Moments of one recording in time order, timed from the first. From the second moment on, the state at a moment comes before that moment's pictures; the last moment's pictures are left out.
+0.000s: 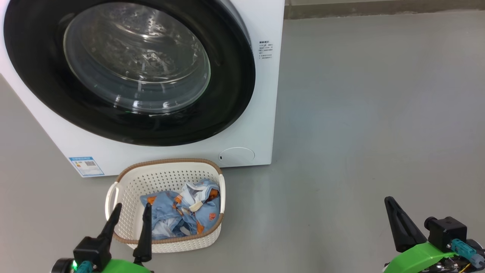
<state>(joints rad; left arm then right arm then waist) -0.09 0.04 -0.08 0.32 -0.16 -0.12 -0.25 -0.03 -0.11 -0.07 0.20 0.15 0.13 -0.17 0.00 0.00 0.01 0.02</state>
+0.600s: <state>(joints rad) -0.17 0.03 -0.08 0.28 -0.16 -0.12 -0.25 -0.25 -0.07 -0.14 0.28 0.88 0.13 0.07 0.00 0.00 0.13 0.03</state>
